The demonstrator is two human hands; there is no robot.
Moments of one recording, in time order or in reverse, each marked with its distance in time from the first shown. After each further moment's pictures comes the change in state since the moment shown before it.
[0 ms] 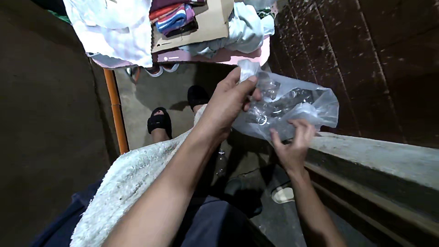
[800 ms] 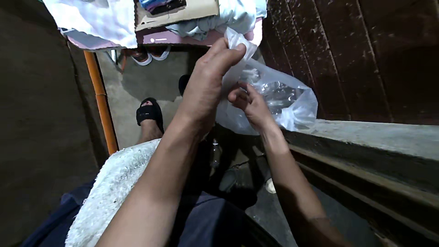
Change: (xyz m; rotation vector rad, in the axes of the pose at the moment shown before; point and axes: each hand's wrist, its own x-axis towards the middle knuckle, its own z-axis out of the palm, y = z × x) left_hand -0.030 0.001 -0.002 0.029 0.001 0.187; right_hand 0.064 -0.073 0.041 1.011 -0.653 0.457
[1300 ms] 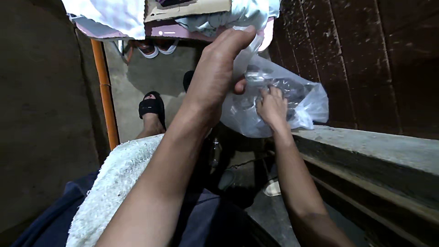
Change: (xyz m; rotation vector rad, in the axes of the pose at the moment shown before) left_hand 0.005 0.008 0.005 -0.022 0.129 -0.051; right_hand 0.020 0.033 -0.056 -1.193 0.143 0.081
